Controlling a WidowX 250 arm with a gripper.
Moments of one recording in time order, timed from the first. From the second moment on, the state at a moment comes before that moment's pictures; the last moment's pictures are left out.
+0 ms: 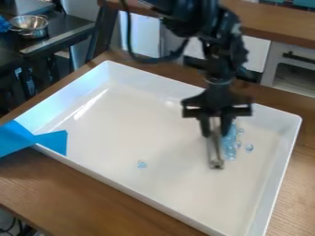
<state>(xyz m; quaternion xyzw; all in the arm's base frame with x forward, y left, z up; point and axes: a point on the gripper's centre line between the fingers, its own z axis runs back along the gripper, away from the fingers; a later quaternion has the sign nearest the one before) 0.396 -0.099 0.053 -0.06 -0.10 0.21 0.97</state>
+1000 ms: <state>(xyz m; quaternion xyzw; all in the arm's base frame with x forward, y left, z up) 0.363 -0.008 0.116 -0.11 -0.07 0.21 0.97</state>
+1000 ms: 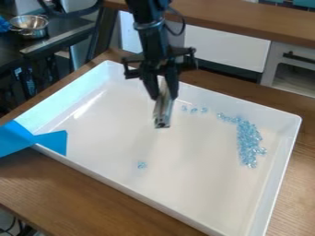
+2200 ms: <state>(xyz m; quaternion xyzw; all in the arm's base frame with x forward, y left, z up) 0.328 0.006 0.049 -0.04 -0.07 0.27 0.96</state>
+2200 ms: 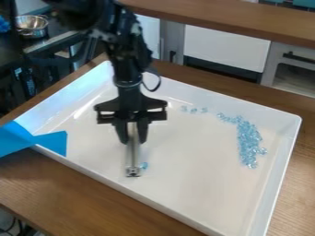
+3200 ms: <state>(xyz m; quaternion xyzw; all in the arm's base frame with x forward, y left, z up) 0.386 -0.090 0.054 -0.07 -0.07 0.33 0.94</state>
